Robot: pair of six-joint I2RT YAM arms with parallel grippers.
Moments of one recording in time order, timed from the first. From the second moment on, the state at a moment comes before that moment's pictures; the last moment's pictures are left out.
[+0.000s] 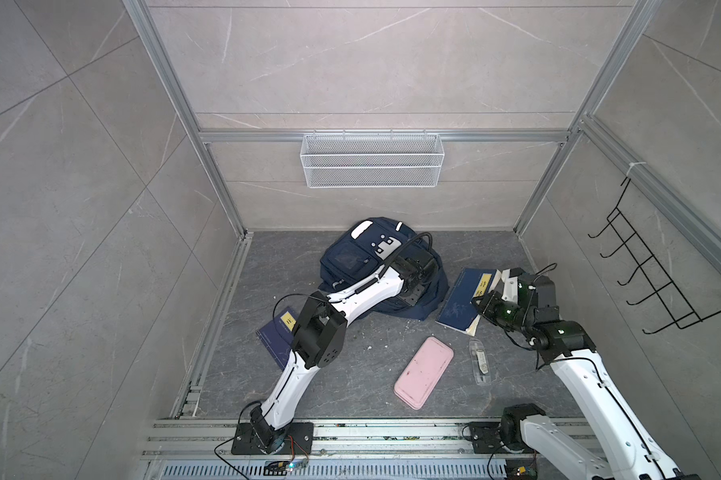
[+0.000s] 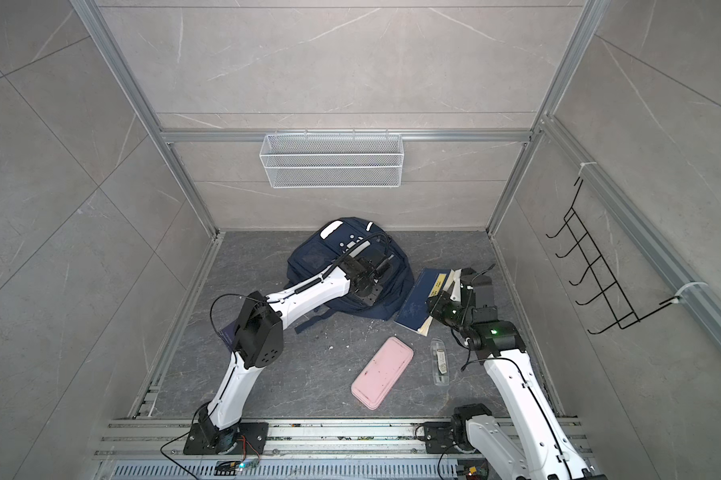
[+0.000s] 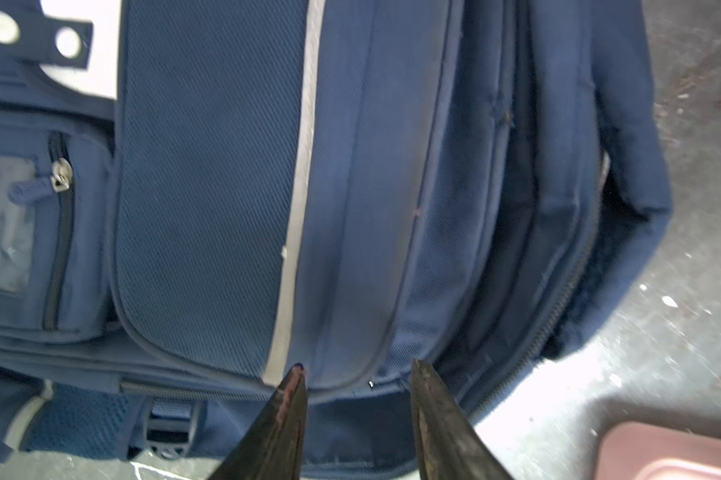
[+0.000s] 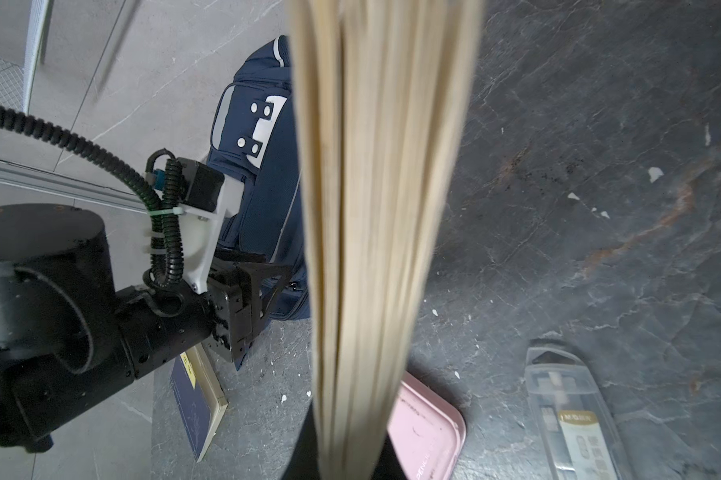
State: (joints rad) left arm -0.88 2.26 2.06 -0.98 -0.27 -0.16; right arm 0.12 0.91 0.88 -0.66 -0.25 0.66
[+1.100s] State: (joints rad) left arm -0.92 2.37 2.09 -0.99 -0.44 -0.05; right arm 0.12 0.88 0.88 -0.67 -0.26 0.65
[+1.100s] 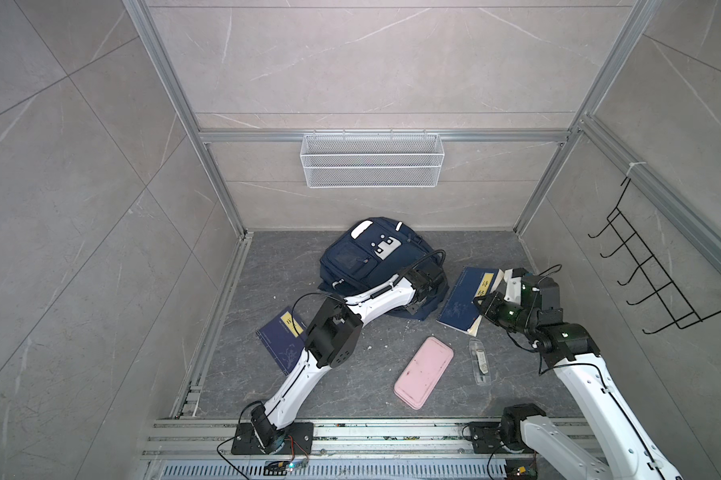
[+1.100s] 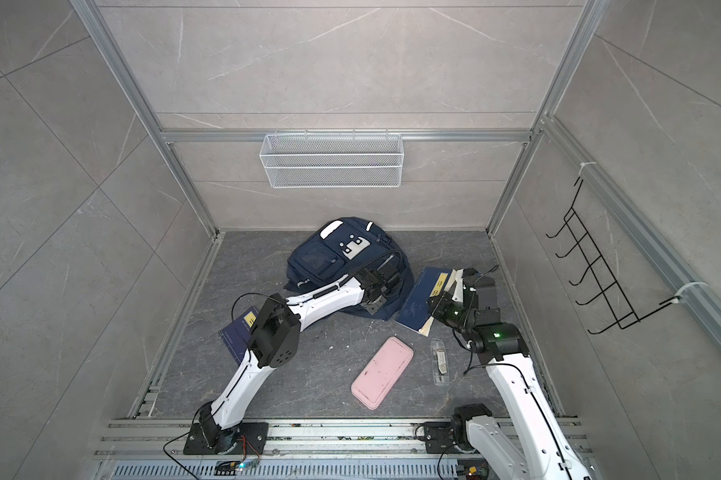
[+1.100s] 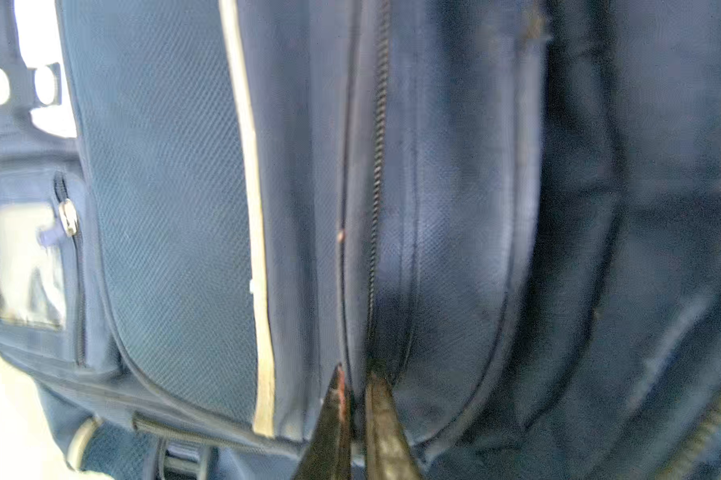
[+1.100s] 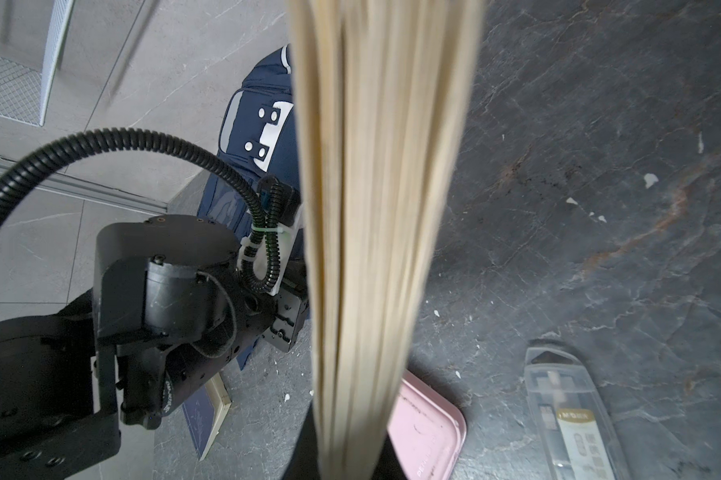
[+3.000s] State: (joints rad) left arm -0.77 2.15 2.40 -1.15 -0.14 -0.20; right arm 0.27 1.85 1.02 0.37 -0.52 1.08
